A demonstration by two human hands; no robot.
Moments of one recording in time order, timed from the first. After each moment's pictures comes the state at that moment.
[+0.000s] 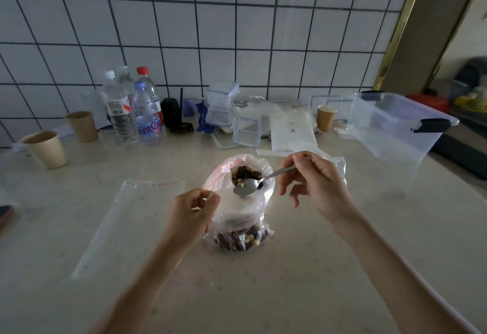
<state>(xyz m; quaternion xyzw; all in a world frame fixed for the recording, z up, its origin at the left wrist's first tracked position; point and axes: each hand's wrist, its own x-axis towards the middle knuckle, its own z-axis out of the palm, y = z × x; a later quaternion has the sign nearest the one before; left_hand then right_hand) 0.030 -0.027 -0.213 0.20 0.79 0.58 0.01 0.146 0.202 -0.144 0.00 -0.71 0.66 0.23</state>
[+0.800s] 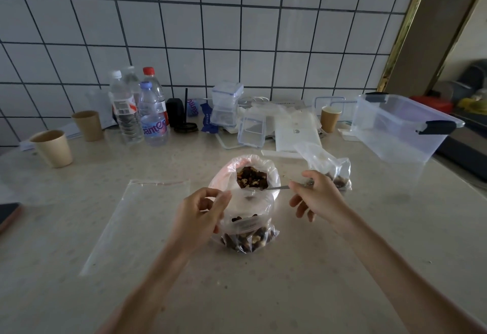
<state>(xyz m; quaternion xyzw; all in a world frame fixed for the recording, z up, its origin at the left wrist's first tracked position) 0.037 -0.029 -0.212 0.18 0.74 0.64 0.08 0.123 0.223 -0.181 -0.26 -0.80 0.52 0.14</state>
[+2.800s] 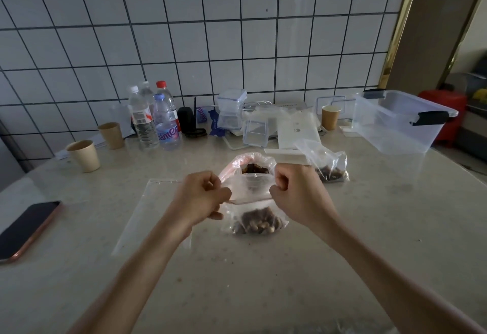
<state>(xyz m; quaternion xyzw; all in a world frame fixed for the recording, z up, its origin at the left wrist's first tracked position) 0.071 -0.049 -0.138 0.18 0.81 0.55 0.08 0.167 0.149 -0.143 -0.05 -0.90 0.30 0.31</state>
